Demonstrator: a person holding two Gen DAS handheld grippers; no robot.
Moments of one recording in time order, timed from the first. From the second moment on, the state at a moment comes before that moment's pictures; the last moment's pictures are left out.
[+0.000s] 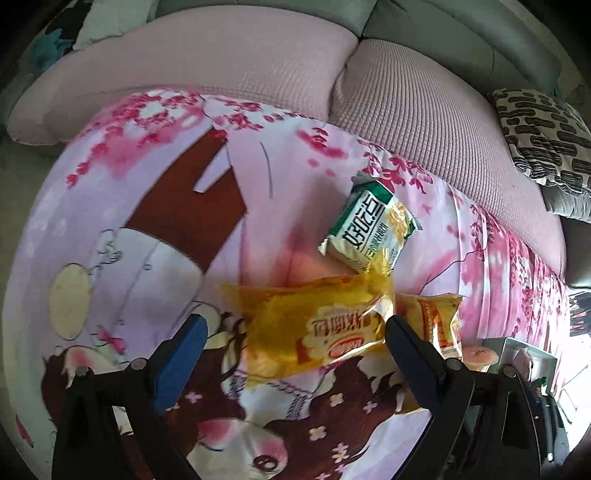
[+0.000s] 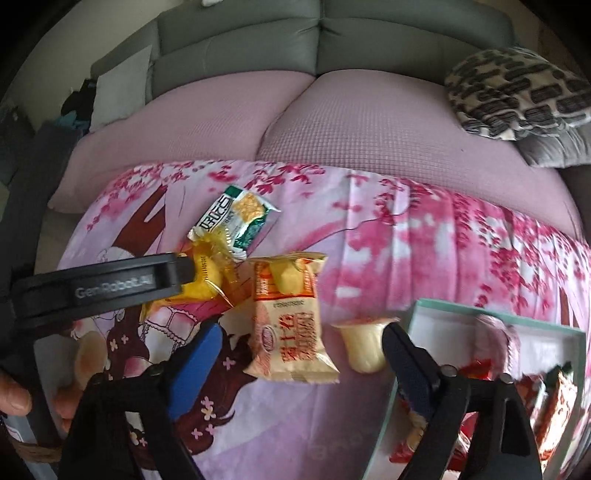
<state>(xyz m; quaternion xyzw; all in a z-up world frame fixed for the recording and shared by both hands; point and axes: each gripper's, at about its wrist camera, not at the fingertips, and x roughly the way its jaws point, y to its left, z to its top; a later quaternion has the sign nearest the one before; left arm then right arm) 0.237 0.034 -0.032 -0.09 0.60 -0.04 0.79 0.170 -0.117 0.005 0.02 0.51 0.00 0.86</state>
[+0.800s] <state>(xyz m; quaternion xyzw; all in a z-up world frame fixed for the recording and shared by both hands) 0.241 0.022 -0.052 -0.11 0.60 -0.06 0.79 0.202 -0.108 -0.038 0.01 0.55 0.01 0.84</state>
